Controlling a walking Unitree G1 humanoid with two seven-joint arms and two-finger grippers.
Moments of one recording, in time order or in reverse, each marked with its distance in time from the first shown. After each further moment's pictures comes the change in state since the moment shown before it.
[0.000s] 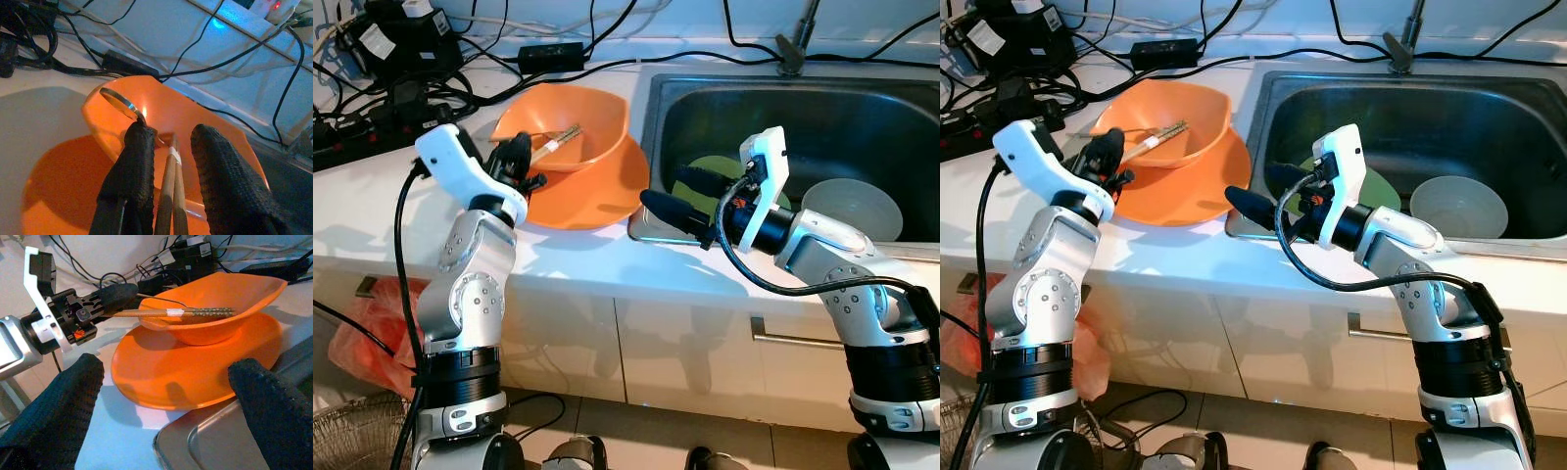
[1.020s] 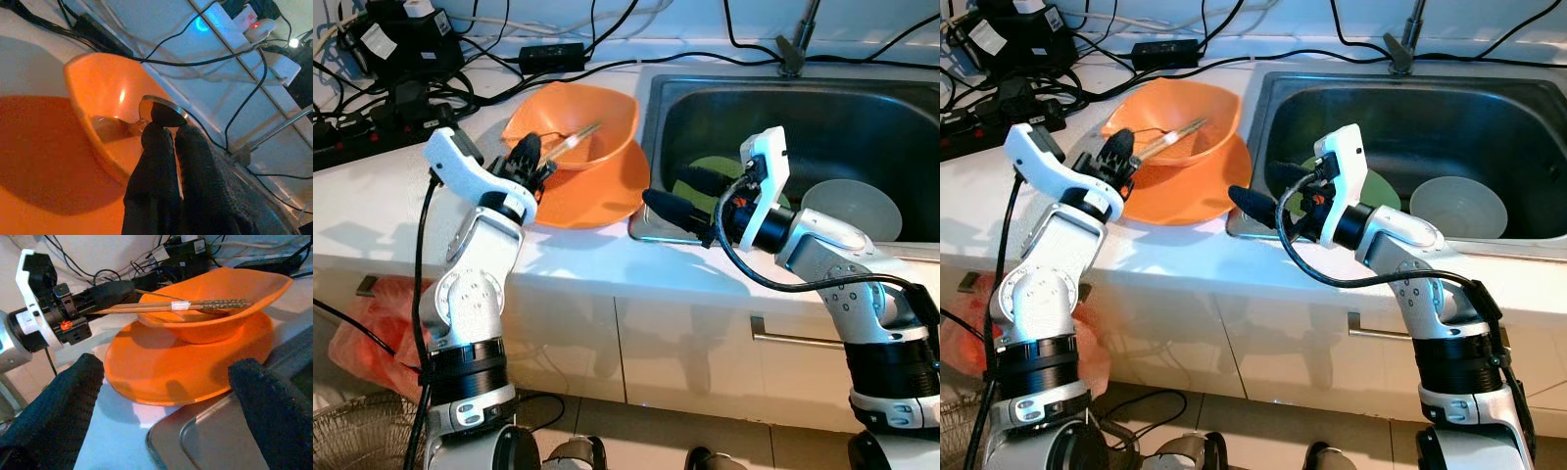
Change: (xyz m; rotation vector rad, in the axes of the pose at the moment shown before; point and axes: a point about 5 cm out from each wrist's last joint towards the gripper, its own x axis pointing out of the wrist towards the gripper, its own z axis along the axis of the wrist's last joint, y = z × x) left arm 0.002 -0.009 -0.002 -0.308 0.062 -0.062; right arm 0.000 -0.005 -0.002 -0.003 0.011 -0.021
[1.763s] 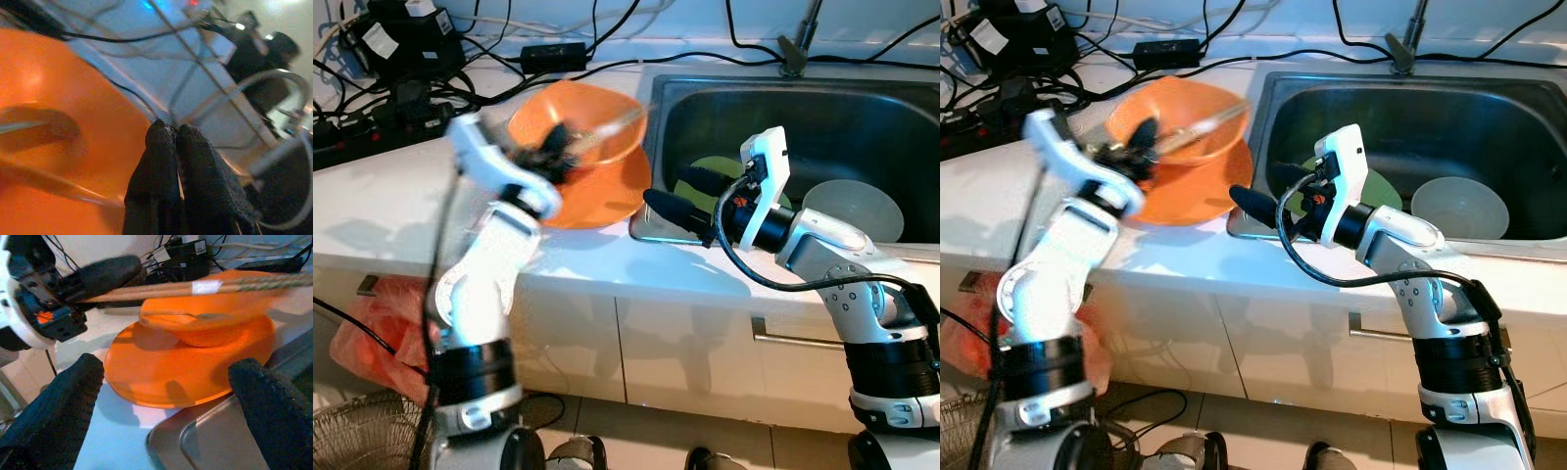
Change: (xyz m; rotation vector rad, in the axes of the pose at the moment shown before) left arm -0.004 -0.038 -0.009 -0.055 0.092 -0.226; right arm 0.000 0.000 0.001 -0.004 -0.005 0.001
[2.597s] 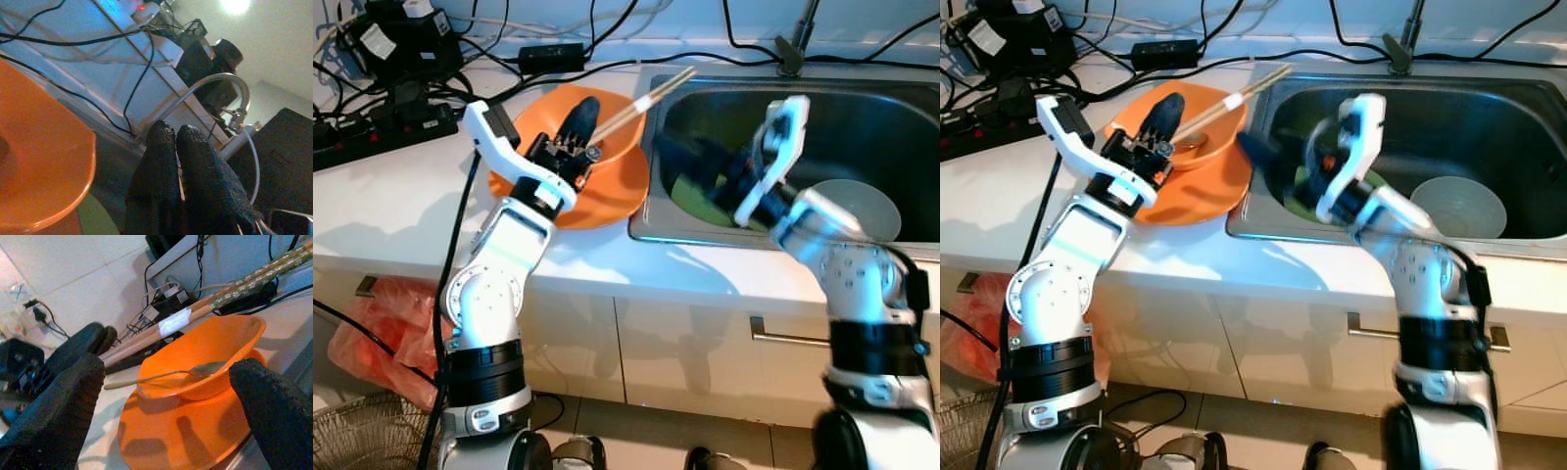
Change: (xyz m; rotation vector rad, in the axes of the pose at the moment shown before) left arm 0.002 -0.018 -0.005 -0.049 -0.020 -0.196; right arm 0.011 -0.011 0.024 0.328 -0.250 -0.082
